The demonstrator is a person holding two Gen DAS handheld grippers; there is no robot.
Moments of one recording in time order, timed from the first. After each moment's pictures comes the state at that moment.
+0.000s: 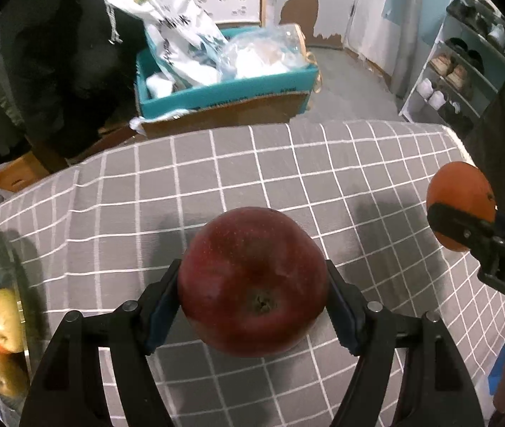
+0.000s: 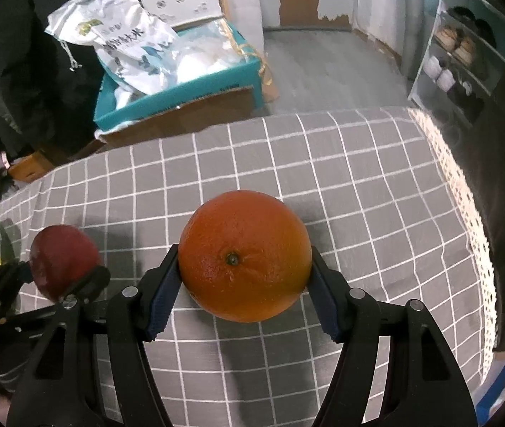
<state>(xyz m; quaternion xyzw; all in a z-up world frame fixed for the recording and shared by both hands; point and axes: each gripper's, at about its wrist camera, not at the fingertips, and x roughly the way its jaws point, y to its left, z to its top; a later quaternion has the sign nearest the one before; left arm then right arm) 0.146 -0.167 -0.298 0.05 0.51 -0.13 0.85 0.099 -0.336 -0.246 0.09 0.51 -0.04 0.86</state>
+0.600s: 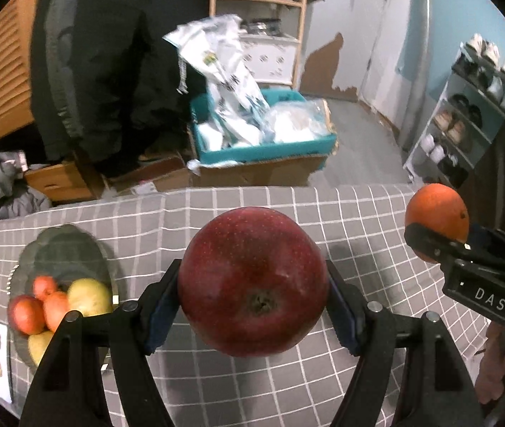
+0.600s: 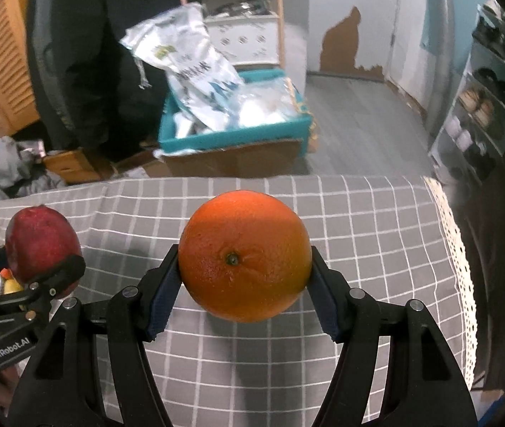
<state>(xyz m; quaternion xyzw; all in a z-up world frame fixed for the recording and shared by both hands) 0.101 -0.089 -0.203 0.00 0.43 -0.10 0.90 0.077 -0.271 -0.173 0.04 0.45 0.02 0.89</state>
